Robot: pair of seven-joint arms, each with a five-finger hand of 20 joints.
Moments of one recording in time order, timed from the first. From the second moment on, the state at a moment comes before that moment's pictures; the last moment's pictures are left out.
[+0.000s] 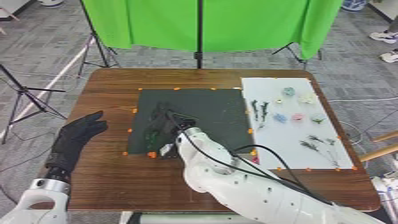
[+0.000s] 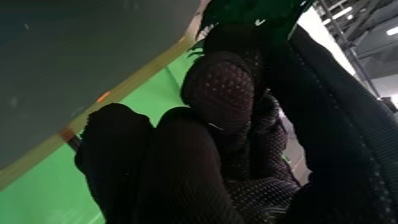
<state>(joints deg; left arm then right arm) 122.1 -64.3 -103.1 -111.8 64.0 -1.6 10.4 -60.1 -74.8 25.4 -89.8 -111.4 15.2 26.8</state>
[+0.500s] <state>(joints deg) 121.4 -64.5 -102.6 -111.7 64.9 -2.8 10.3 -61.5 -76.5 26.5 -87.0 -113.6 17.0 25.8</state>
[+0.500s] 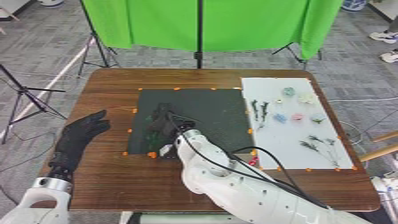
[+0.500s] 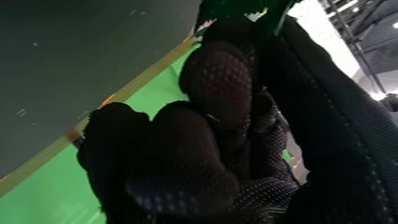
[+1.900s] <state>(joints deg) 124.6 -65.3 -106.8 -114.4 65.4 -3.9 8.7 -60.4 -62.0 32.4 -107.7 -112.3 16.6 26.0</state>
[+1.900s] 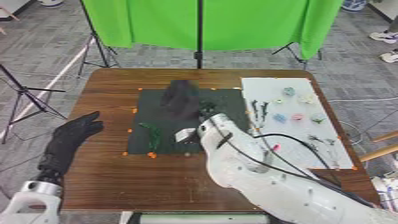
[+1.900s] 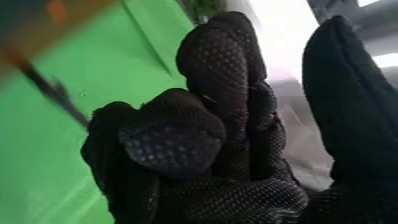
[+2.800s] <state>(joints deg) 125.4 -65.2 -107.9 -115.1 65.4 -4.0 7.8 -105.4 -45.8 86.3 -109.7 -131.1 5.6 40.1</state>
